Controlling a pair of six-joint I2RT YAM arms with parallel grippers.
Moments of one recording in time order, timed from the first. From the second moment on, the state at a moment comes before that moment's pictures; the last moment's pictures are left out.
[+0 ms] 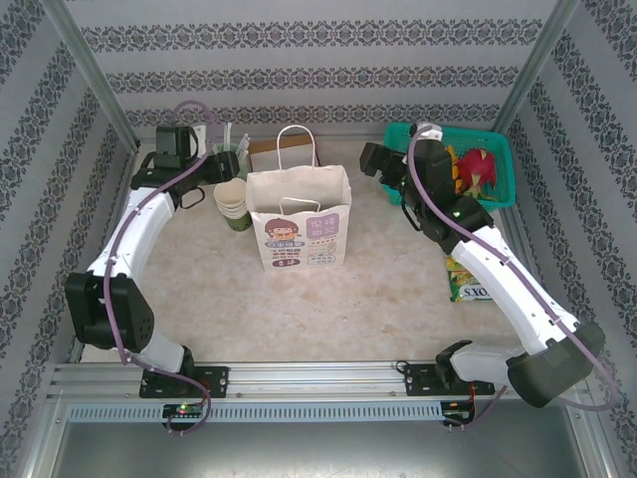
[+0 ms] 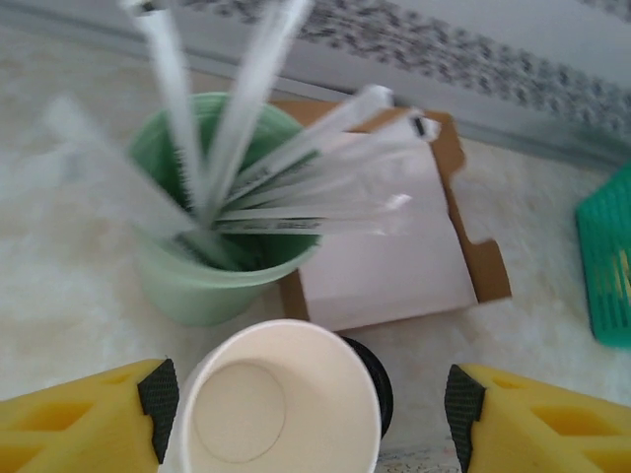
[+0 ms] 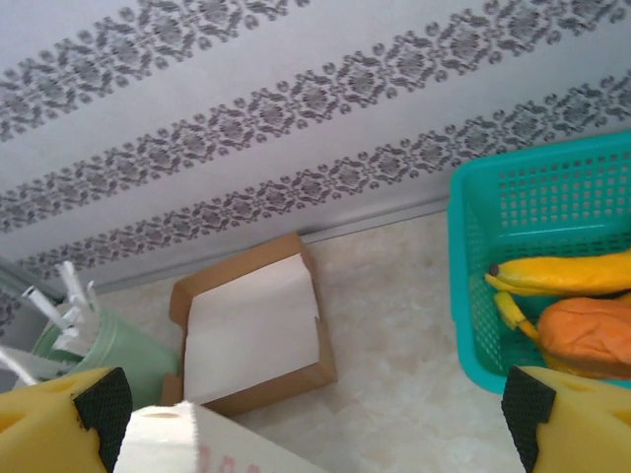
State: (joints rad) left arm -0.04 1.55 1.40 -0.51 0.24 -0.19; right arm 0.46 1.24 1.28 -0.40 0.26 0.54
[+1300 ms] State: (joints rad) left arm -0.05 1.76 1.45 -0.28 0.34 0.20; right arm 0.43 1.20 1.25 -0.41 0.23 0.58
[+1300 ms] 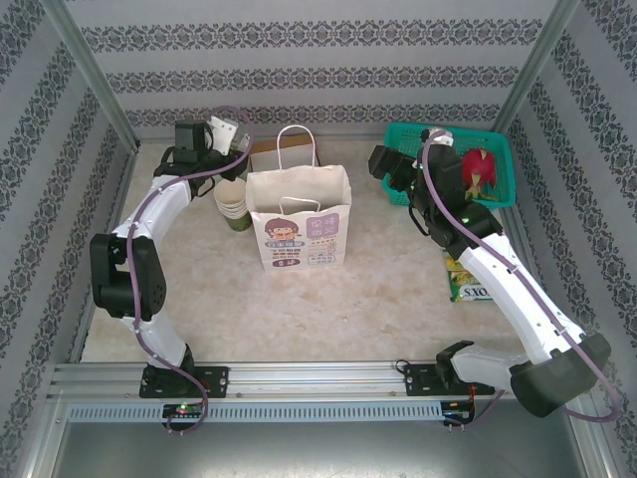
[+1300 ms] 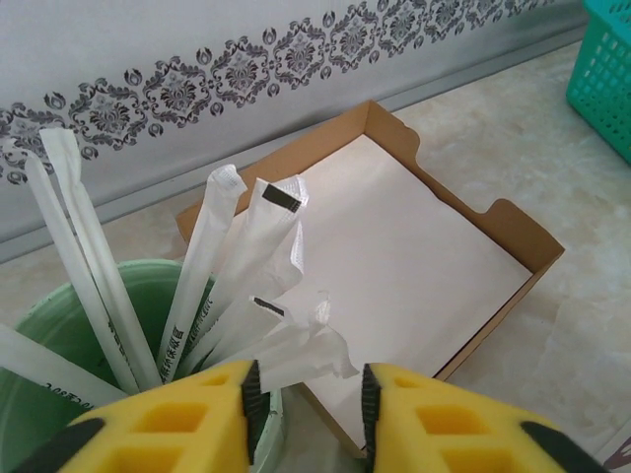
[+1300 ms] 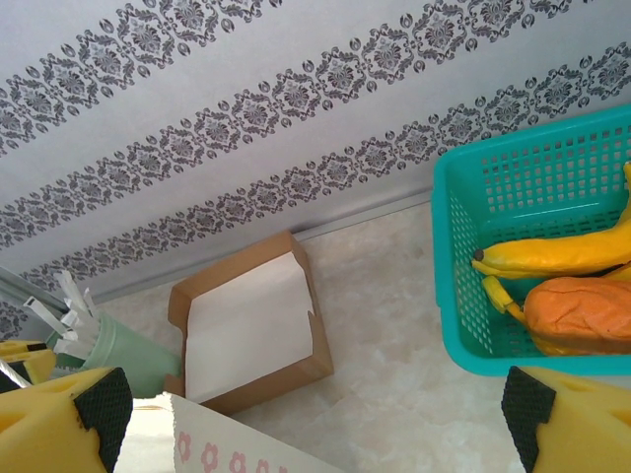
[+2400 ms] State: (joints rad) left arm -0.05 1.84 1.55 -0.30 0.38 0.21; right arm 0.43 1.20 1.25 -0.41 0.23 0.58
